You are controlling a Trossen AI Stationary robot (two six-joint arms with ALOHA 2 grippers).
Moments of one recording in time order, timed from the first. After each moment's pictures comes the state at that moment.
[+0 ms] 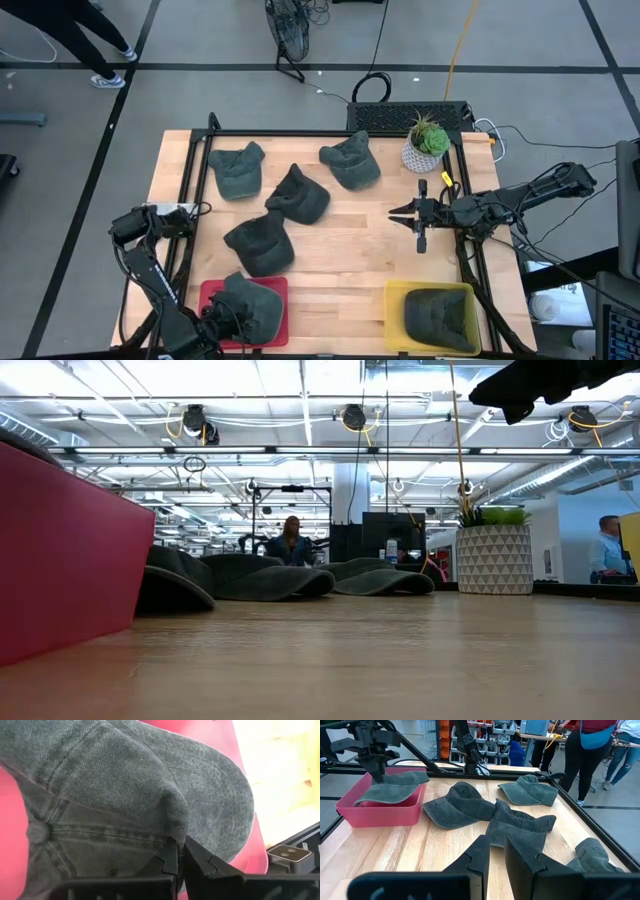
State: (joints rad) left arm -1.05 1.90 1.43 -1.06 -0.53 -2.44; right arm 0.33 0.67 0.51 -0.10 0.42 0.06
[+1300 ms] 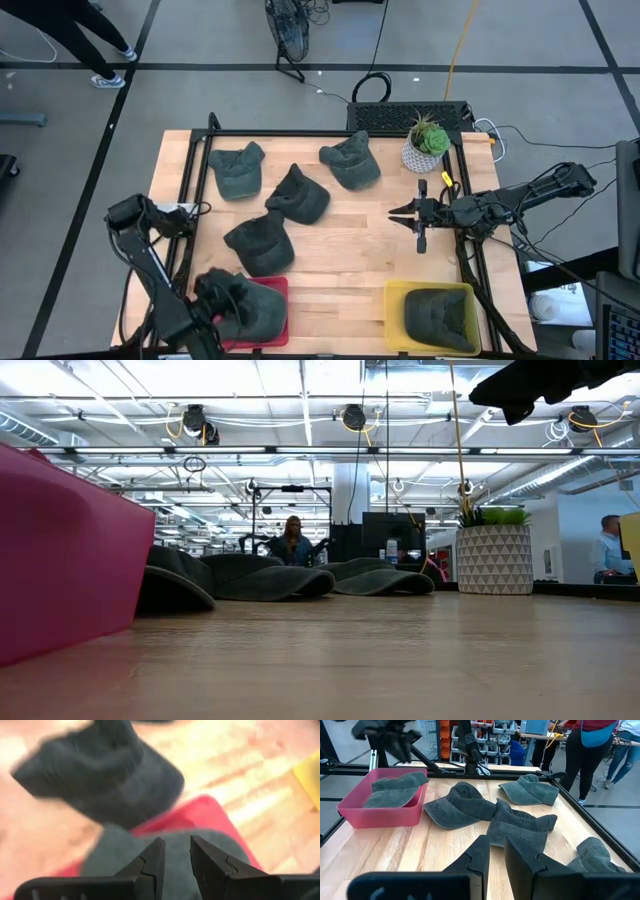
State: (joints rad) left arm -1.00 1.78 1.44 -1.41 -0.66 -2.26; right arm 0.33 0.67 0.51 -0.10 0.41 0.07
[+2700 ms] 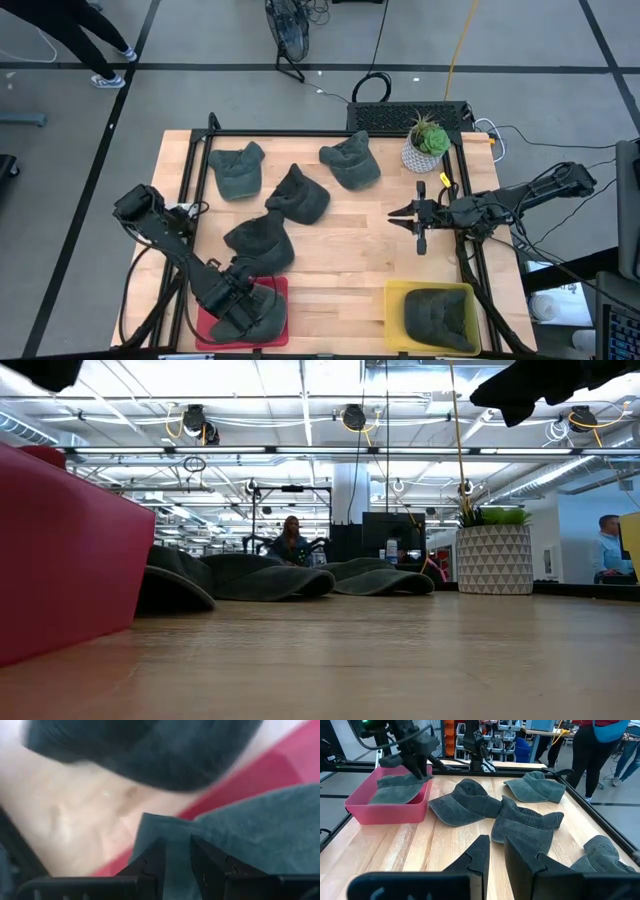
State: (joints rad) left arm -0.77 1.76 1.29 -1.23 -0.12 -1.77; right arm 0.33 0.69 0.51 -0.10 0.39 0.08
